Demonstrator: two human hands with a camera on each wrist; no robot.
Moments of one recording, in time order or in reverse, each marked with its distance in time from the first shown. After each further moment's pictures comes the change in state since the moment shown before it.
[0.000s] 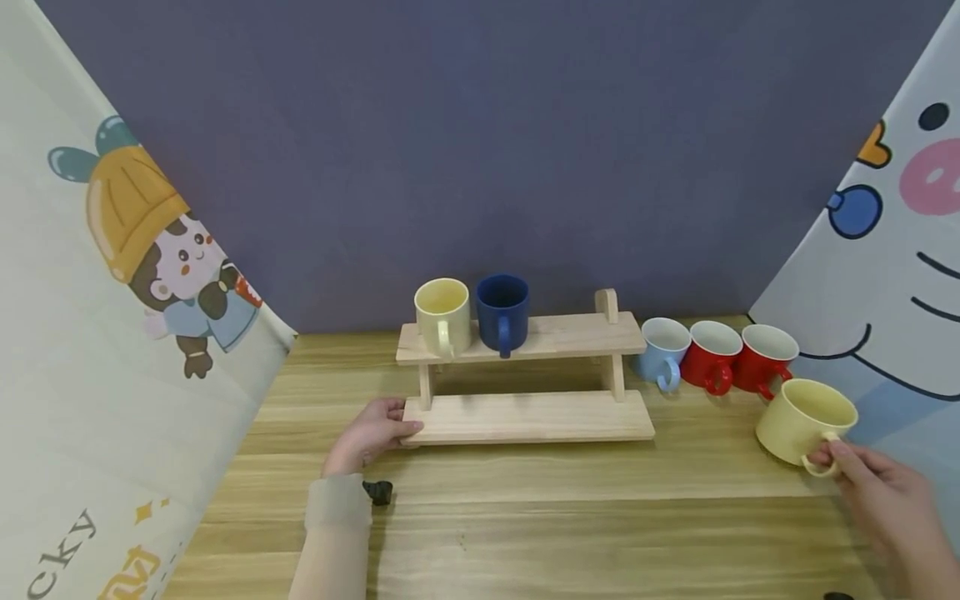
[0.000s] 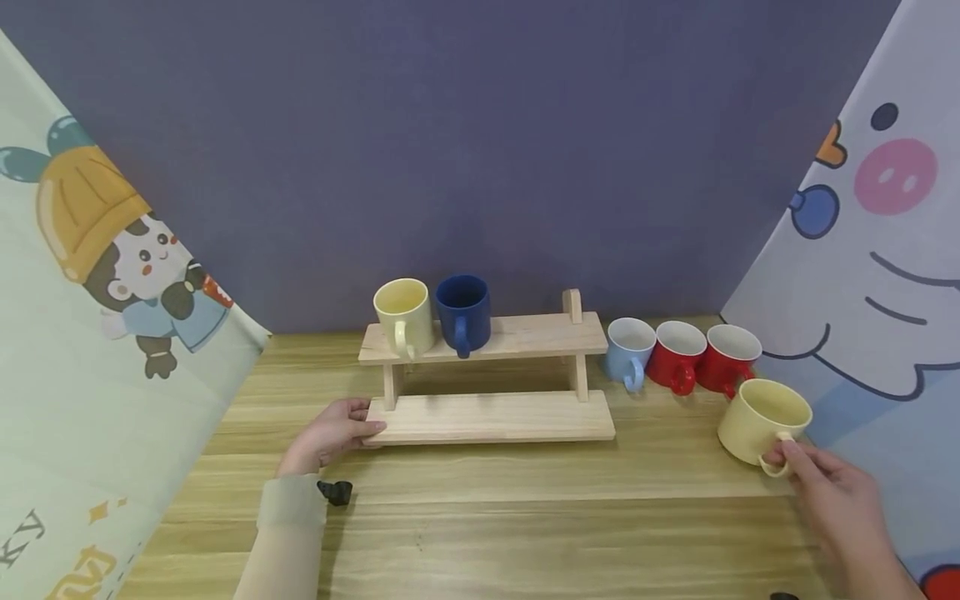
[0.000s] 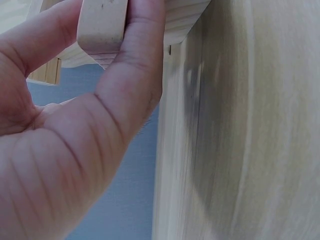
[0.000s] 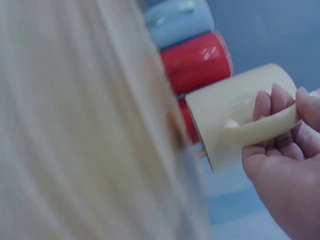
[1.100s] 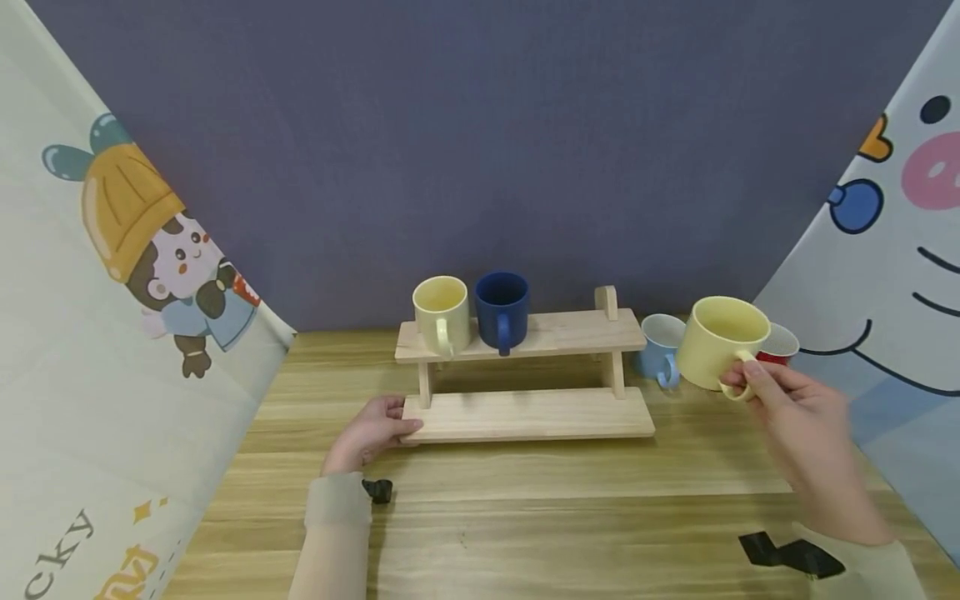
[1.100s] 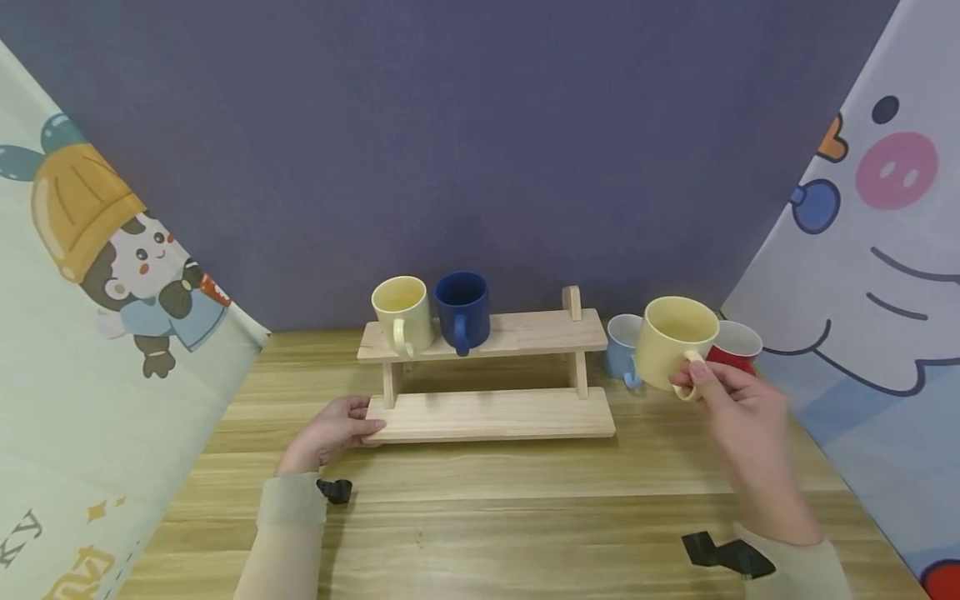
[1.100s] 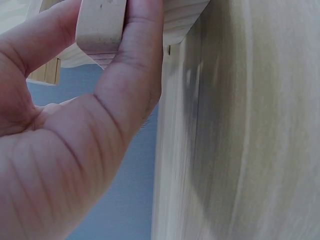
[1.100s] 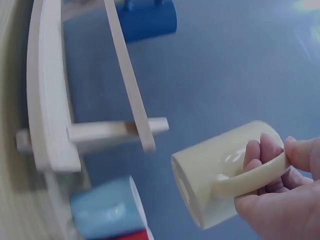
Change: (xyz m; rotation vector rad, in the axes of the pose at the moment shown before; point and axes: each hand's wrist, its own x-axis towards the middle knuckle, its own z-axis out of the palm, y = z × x) left_hand 0.000 -0.001 -0.001 -0.046 -0.021 -0.001; right_hand -0.012 -0.097 0.151 0.271 -0.123 -0.201
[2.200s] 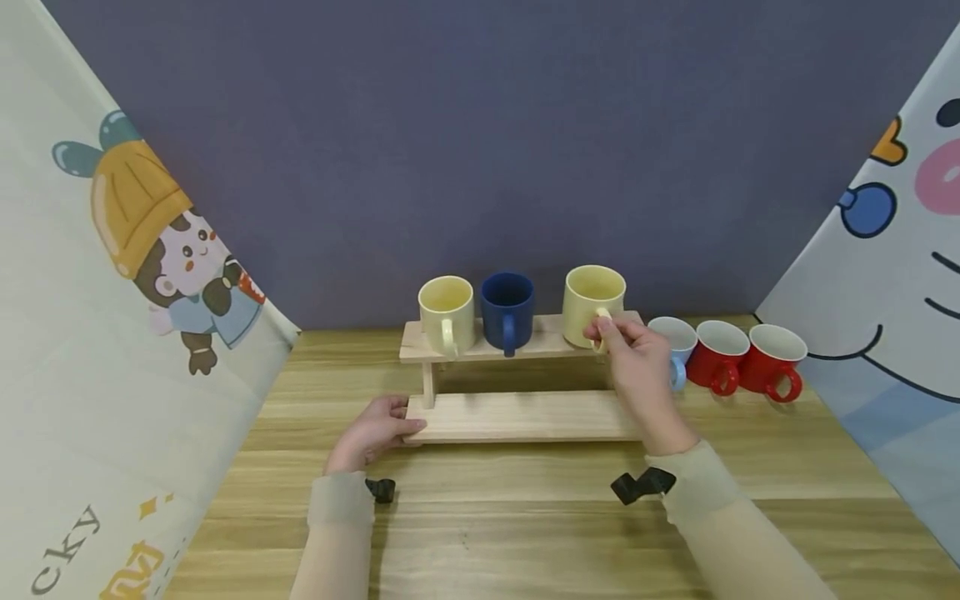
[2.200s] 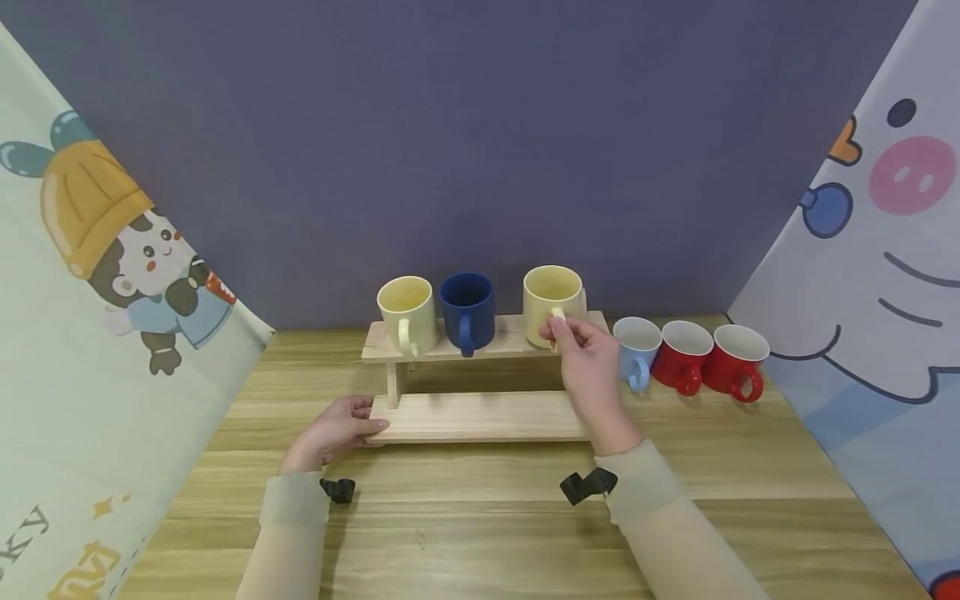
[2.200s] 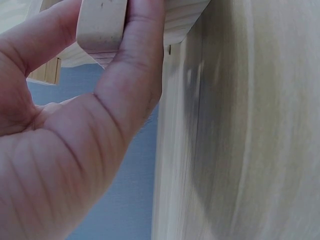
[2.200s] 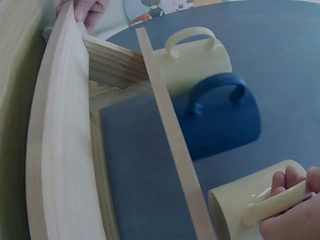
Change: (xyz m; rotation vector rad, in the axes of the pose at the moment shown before) left_hand -0.002 0.002 -0.001 0.075 0.020 -0.008; right_hand 0.046 0.061 0.150 -0.349 0.029 -0.076
